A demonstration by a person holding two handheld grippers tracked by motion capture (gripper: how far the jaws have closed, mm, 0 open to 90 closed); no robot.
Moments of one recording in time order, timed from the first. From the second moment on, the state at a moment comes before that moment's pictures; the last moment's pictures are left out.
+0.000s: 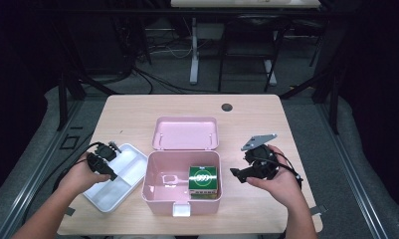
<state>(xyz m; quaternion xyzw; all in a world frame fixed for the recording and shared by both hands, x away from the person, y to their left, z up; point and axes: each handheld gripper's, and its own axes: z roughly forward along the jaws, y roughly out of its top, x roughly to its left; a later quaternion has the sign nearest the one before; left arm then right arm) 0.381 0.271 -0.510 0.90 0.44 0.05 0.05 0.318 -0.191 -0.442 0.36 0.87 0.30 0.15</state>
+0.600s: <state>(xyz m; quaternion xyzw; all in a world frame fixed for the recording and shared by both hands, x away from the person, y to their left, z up) 0.395 0.271 -0.532 0.89 0.45 0.02 0.03 0.327 -0.196 -0.456 0.37 0.87 0.29 0.14</state>
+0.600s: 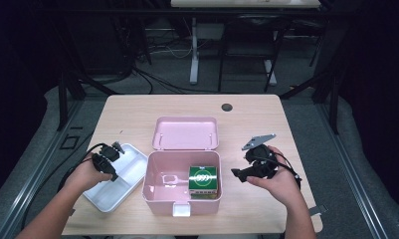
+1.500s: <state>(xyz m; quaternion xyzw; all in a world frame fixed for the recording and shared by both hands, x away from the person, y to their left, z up) 0.400 0.267 -0.528 0.90 0.44 0.00 0.01 0.328 -0.195 -0.459 0.38 0.87 0.28 0.14</state>
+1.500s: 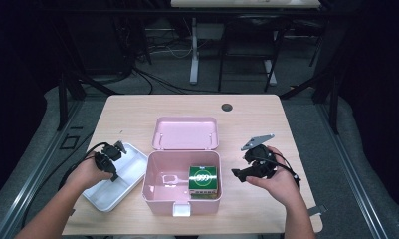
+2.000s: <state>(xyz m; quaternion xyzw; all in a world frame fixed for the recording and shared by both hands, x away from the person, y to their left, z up) 0.396 0.269 -0.479 0.90 0.43 0.01 0.03 0.328 -0.195 -0.459 0.38 0.87 0.28 0.14</state>
